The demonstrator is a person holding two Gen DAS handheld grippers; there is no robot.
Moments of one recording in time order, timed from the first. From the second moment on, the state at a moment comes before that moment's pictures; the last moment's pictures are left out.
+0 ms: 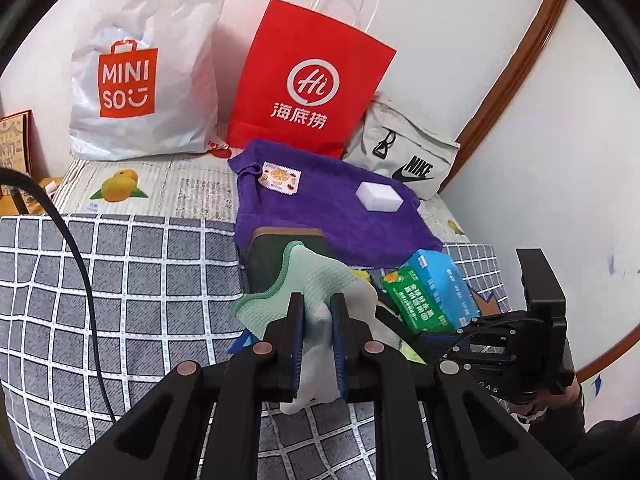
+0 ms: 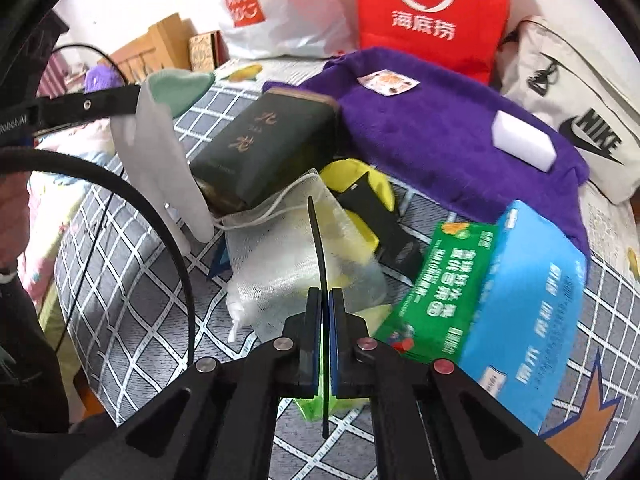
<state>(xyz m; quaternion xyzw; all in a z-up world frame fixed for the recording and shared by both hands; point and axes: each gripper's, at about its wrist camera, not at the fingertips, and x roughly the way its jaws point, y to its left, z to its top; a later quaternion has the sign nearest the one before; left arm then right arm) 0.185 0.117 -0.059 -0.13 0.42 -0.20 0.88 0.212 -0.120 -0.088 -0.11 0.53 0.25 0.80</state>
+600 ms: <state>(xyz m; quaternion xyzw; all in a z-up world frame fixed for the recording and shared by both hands) 0.189 0.106 -0.065 -0.12 0.44 -0.19 0.87 0.218 -0.125 -0.104 -0.09 0.52 0.27 0.81</state>
